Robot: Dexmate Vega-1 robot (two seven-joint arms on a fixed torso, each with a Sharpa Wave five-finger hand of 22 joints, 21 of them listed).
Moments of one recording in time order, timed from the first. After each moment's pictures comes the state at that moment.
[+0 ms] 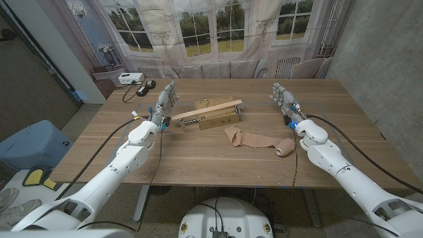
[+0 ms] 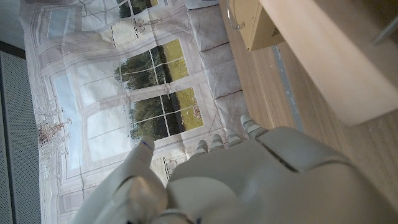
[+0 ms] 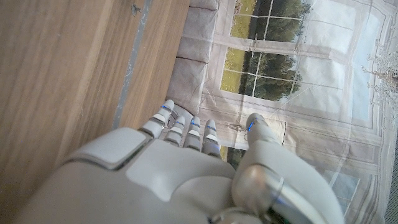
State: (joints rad) left arm 0.86 0.51 0.36 -1.32 -0.65 -0.29 -0.03; left_hand 0.10 0.07 0.43 -0.02 0.18 -0.17 -0.05 0.18 0.17 -0.17 0.01 0.19 0.18 -0.17 0.03 0.17 0.17 -0.12 0.09 0.30 0.19; right arm -0.85 -0.51 -0.36 -1.31 0.64 0.29 0.03; right_hand 0.31 0.12 0.35 -0.14 0.19 0.13 -0.03 0.18 0.17 0.09 -0.01 0.19 0.19 0.01 0.01 0.20 0.18 0.11 0.06 0.30 0.18
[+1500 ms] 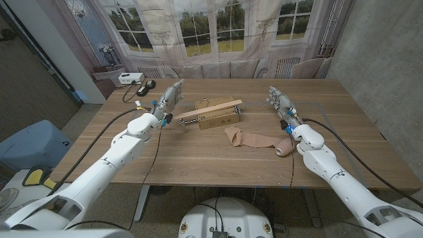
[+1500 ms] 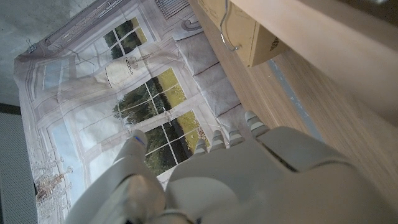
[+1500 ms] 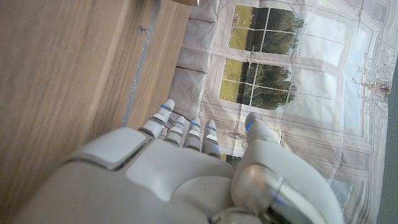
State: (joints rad) left arm 0.84 0.60 0.37 -1.50 -0.49 -0.06 -0.02; left_hand 0.17 0.02 0.43 -0.10 0.18 -0.17 -0.03 0.19 0.17 -0.14 0.06 0.22 0.19 -0.13 0.11 0.19 0.17 -0.11 0.17 0.29 0.19; right arm -0.89 -0.42 -0.30 -1.28 0.55 0.33 0.09; right_hand 0.32 0.12 0.35 -0.14 0.20 0.13 -0.03 0.18 0.17 0.09 -0.01 0.19 0.19 0.02 0.01 0.20 0.18 0.11 0.07 0.30 0.18
